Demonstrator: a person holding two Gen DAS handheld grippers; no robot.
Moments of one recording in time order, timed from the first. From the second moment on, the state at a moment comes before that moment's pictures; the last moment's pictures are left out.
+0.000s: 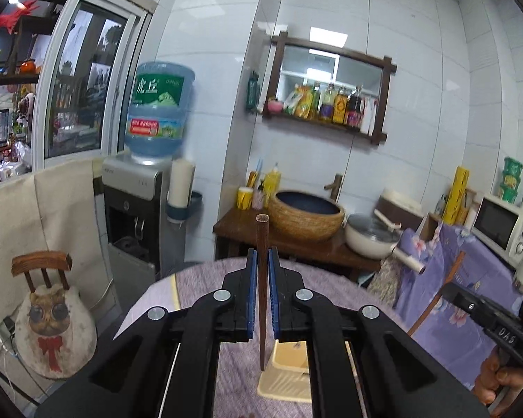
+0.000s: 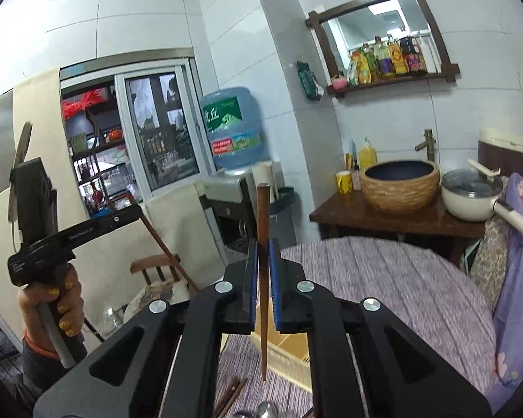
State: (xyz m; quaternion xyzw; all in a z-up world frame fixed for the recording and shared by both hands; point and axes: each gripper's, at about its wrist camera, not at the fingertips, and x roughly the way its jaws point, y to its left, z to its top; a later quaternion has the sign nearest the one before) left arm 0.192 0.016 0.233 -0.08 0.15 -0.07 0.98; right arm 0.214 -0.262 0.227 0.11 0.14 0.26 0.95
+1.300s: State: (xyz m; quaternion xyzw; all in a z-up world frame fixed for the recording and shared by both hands) left arm 0.265 -0.026 0.110 -0.08 0.26 -0.08 0.96; right arm 0.277 -0.254 0.123 0.10 0.19 0.16 0.97
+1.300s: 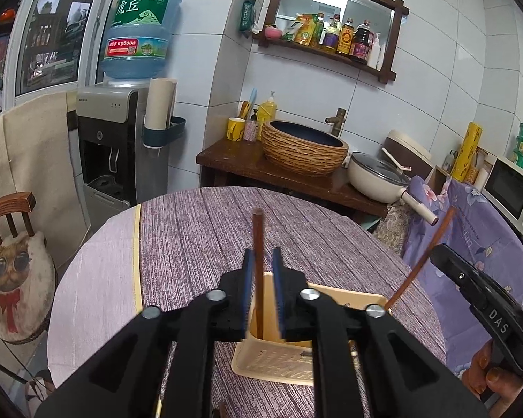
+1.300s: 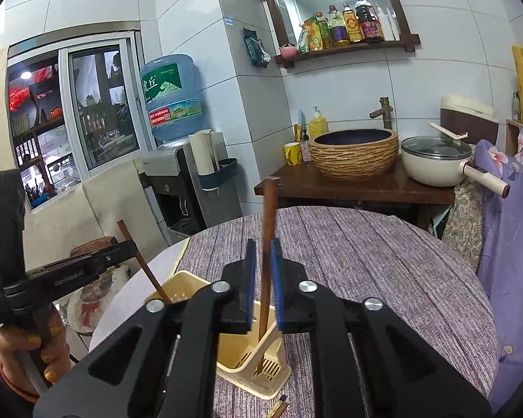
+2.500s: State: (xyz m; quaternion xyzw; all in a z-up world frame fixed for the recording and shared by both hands) left arm 0.143 0.043 -0.037 -0.07 0.36 0.02 0.93; right arm 0.168 -0.247 -0.035 0.09 0.34 0.08 0.93
